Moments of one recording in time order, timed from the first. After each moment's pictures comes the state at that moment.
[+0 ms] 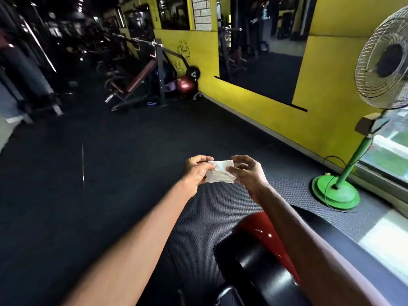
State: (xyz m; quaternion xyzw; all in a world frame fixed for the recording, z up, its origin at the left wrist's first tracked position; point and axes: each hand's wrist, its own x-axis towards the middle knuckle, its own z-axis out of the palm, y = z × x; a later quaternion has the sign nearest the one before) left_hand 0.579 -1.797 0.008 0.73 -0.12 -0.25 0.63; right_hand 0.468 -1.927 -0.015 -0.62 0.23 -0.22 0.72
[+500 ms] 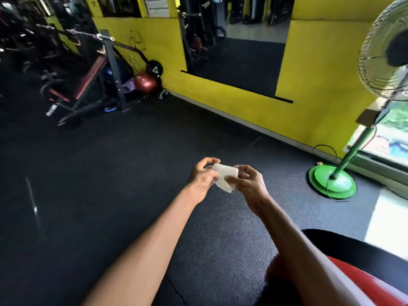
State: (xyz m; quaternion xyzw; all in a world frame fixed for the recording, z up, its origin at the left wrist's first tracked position) left_hand 0.888 -1.893 -0.011 0.66 -0.19 -0.38 0.61; right_hand 0.753 -1.971 -0.042 -0.52 0.33 -0.30 0.72
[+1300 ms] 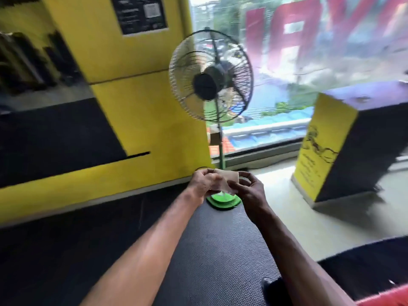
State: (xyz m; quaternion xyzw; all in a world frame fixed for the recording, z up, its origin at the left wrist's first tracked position) left_hand 0.794 -2.403 0.006 0.51 -0.49 -0.63 0.32; right_hand 0.660 -2.325 -0.027 -0.27 0.47 -0.68 0.50
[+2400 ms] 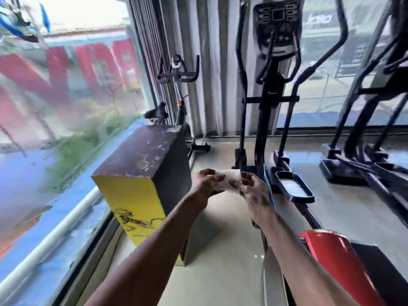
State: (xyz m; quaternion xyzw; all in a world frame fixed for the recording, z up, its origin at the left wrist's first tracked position) left_hand 0.087 -2.498 0.025 0.08 -0.66 -0.74 -0.08; right_hand 0.097 -2.346 -0.013 0.09 0.62 -0.78 -0.04
